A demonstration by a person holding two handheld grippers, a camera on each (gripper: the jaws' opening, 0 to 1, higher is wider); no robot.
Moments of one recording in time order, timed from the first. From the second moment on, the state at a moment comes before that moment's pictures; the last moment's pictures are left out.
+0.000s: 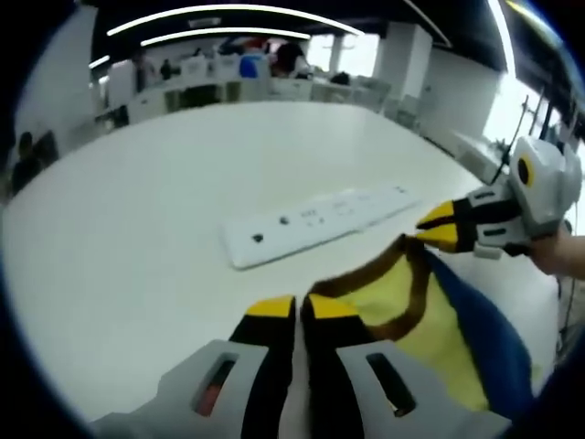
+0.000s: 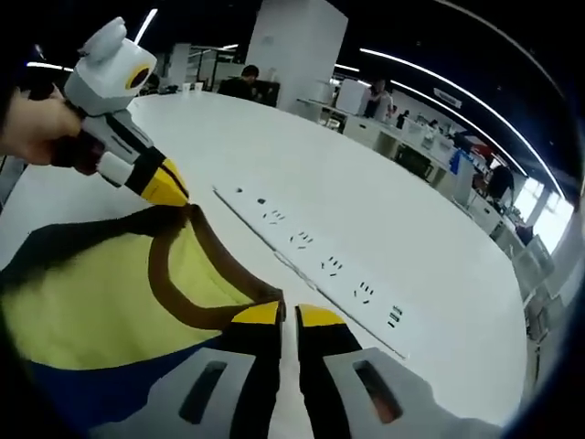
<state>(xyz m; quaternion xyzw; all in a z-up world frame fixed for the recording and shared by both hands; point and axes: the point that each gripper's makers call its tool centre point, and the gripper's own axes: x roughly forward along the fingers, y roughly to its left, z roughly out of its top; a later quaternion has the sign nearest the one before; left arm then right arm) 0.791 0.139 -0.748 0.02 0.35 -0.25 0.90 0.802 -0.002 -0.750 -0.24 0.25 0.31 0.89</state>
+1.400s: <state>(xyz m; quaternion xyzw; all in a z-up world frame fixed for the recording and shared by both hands) 0.632 0.154 -0.628 0.01 0.30 -0.28 0.91 0.640 -0.023 -0.622 -0.11 0.22 0.29 0.92</state>
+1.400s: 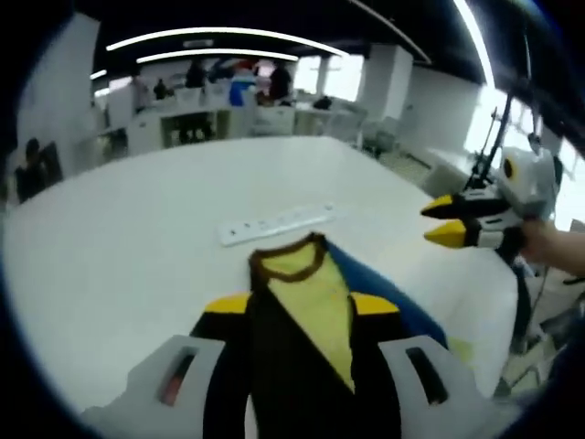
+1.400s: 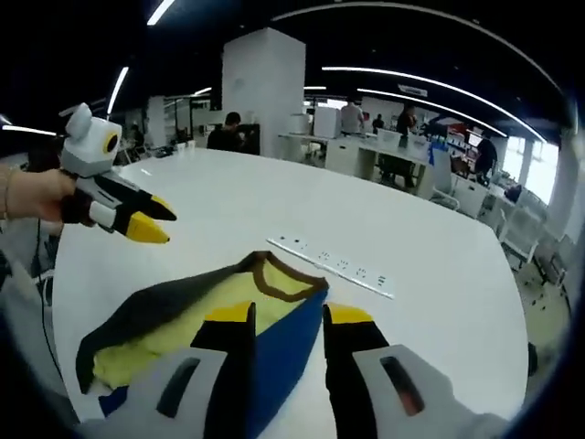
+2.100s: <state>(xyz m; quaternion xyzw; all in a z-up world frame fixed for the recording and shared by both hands) 0.502 0.158 -0.590 0.01 0.27 -0.32 0.91 0.518 -0.035 -0.576 -0.11 0.19 0.30 0.93</state>
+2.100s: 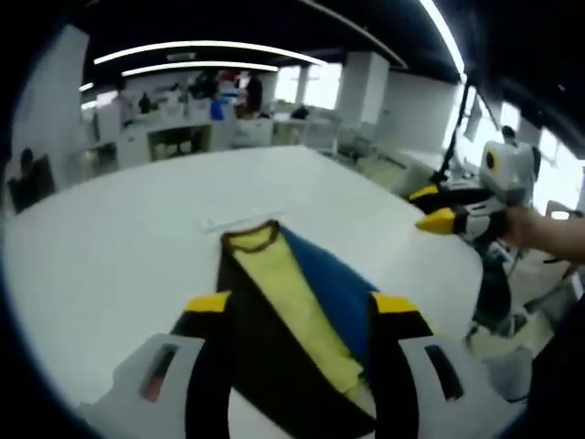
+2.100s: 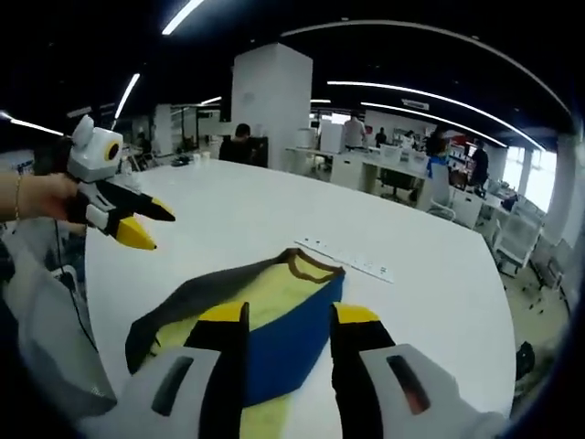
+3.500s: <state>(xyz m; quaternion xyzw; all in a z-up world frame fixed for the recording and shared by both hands) 0.364 0.183 -0.583 -0.04 0.29 -0.30 0.91 0.395 -0.054 -0.563 -0.06 0.21 0.31 0.93</state>
